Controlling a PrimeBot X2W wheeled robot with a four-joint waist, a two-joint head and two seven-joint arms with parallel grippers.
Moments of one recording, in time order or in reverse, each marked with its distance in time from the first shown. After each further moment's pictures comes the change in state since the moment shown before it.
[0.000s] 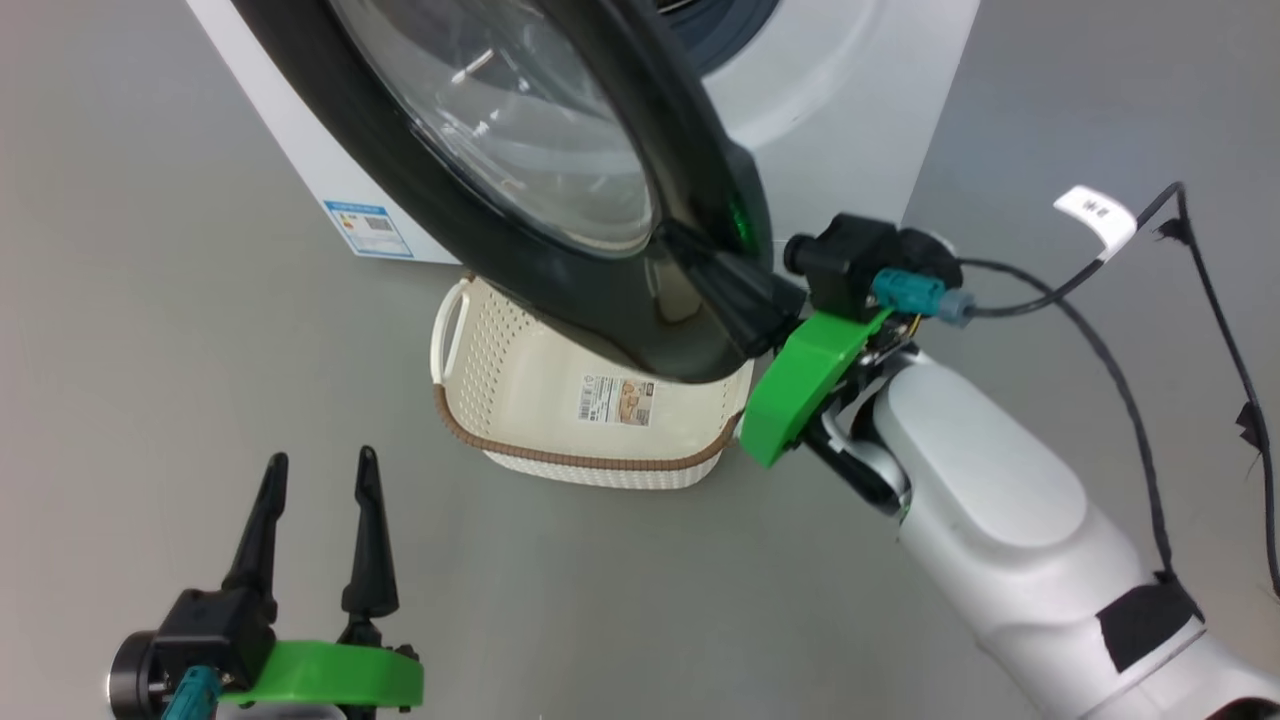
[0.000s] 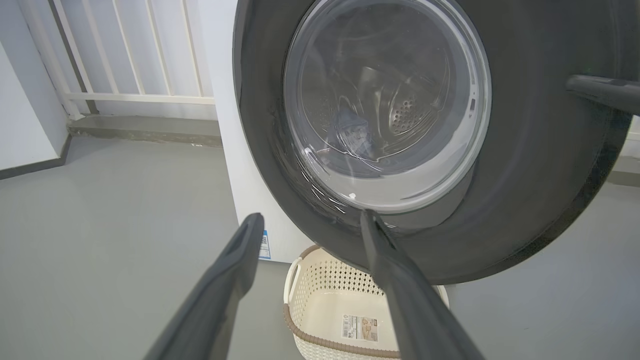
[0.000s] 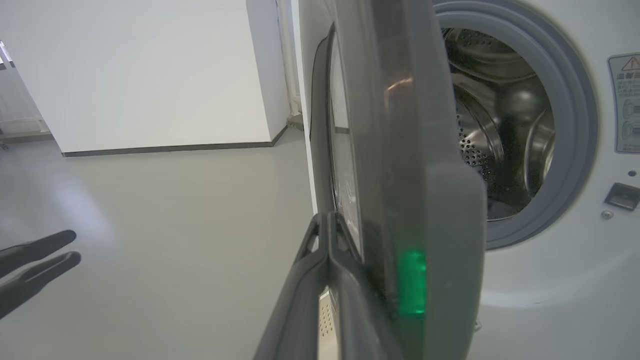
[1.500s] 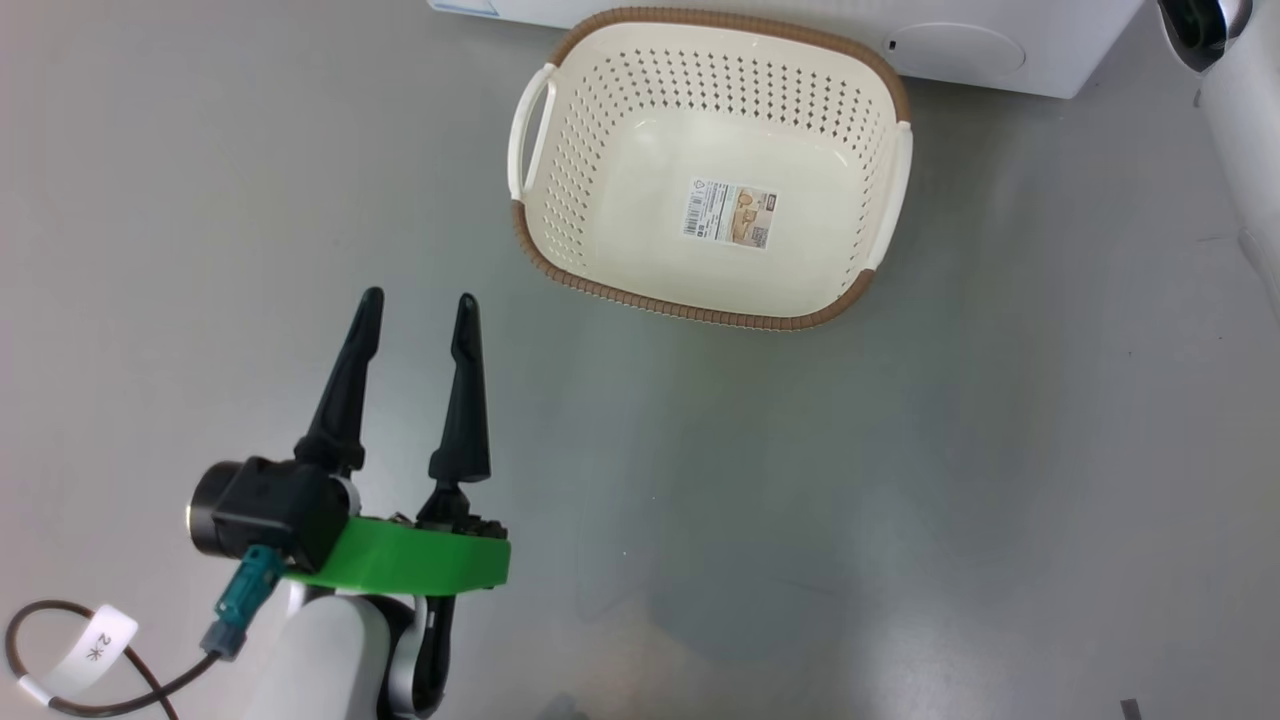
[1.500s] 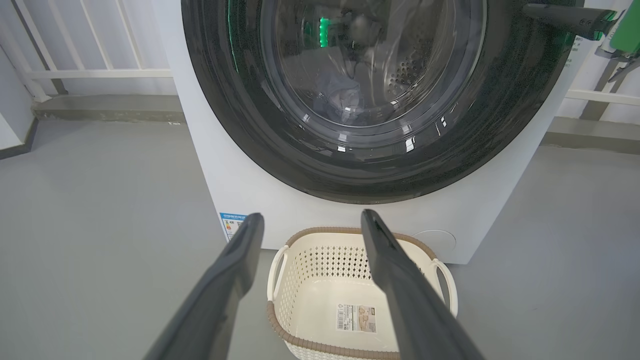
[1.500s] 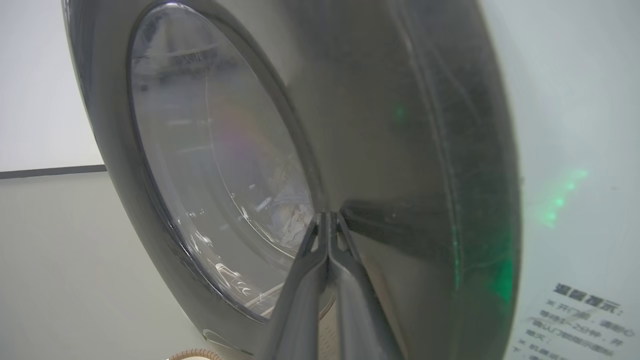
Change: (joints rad) left arm -0.223 -0.116 -0.039 0.003 0.048 -0.104 -0.004; right arm -0.654 -0.155 -0.202 0.469 -0.155 0.001 -0.106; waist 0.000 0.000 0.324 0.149
